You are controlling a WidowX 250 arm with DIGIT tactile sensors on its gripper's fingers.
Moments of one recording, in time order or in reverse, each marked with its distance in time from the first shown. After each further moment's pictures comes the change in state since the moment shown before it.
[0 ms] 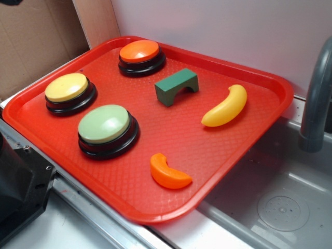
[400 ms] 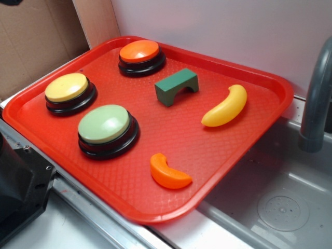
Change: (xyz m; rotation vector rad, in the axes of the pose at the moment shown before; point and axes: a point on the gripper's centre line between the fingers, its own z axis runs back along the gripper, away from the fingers) arm -0.002 0.000 -0.003 -0.002 0.010 0.001
